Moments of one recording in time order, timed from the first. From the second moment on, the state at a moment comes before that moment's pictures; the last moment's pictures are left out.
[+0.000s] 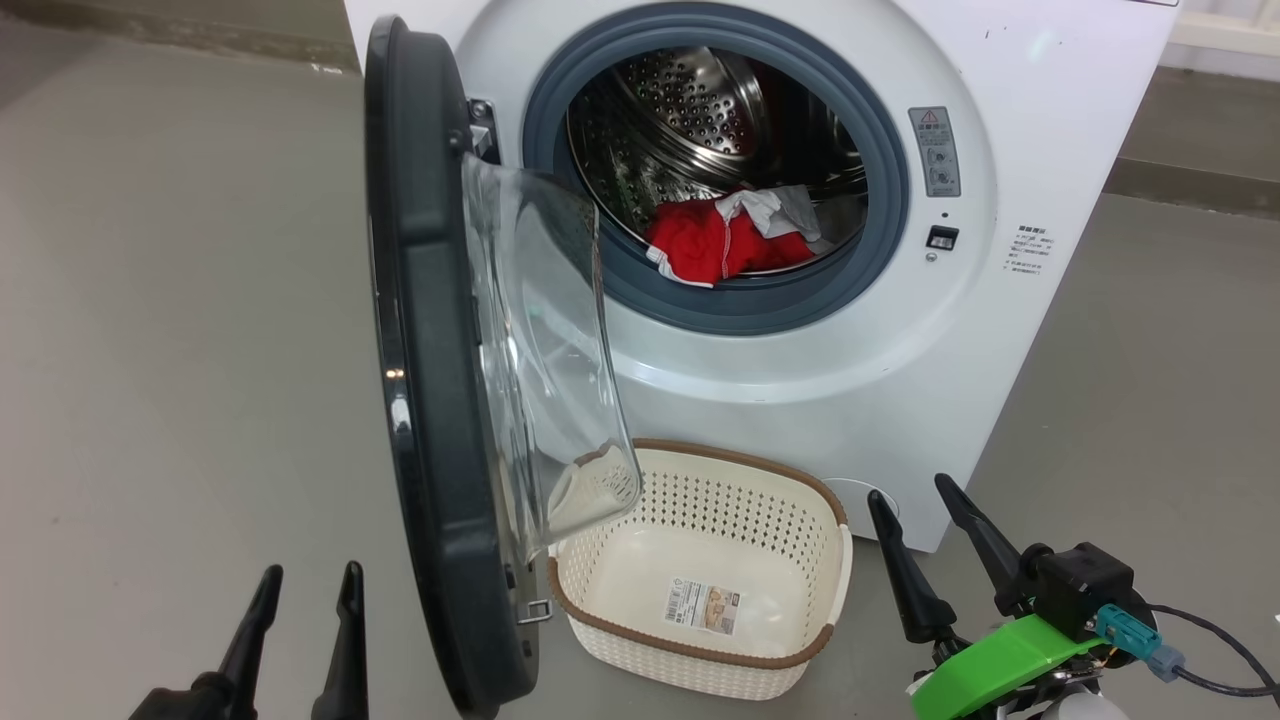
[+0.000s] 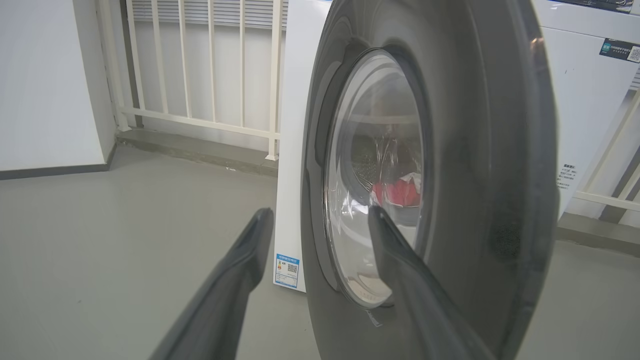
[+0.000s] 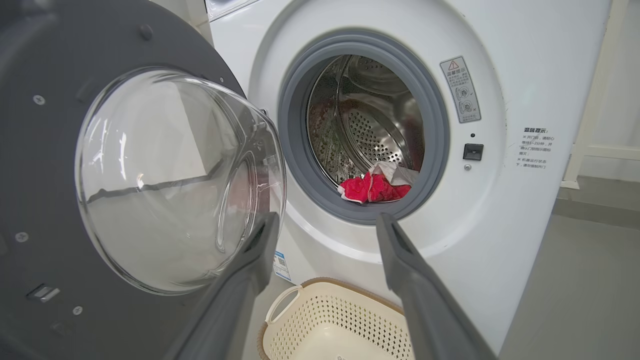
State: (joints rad) left arm 0.03 0.06 0.04 0.17 -0.24 -0.10 -0.25; right arm -0.09 -0.05 0.15 0.32 0.34 0.12 -0.26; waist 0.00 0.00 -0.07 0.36
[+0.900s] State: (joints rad) left arm -0.04 0.05 0.06 -0.02 -0.21 -0.02 -0.24; right arm -0.09 -0.05 0.15 0.34 0.34 0.12 -0.26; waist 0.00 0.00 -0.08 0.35
